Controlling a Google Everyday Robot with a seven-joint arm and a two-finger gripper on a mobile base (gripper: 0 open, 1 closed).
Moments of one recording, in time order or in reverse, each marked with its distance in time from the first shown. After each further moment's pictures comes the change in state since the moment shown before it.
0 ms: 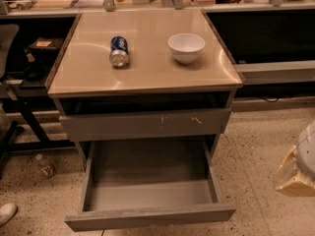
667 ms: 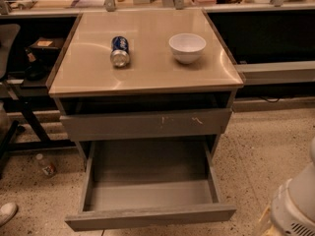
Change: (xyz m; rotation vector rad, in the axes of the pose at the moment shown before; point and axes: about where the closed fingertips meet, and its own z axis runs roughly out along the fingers) arm 0.023 0.063 0.113 -0.191 -0.010 0.131
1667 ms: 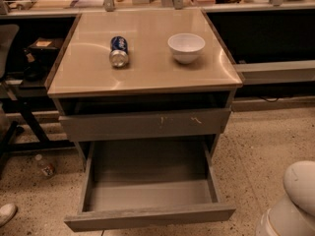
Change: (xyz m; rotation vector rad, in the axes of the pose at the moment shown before) arm 0.020 0.024 0.090 -0.180 0.012 0.098
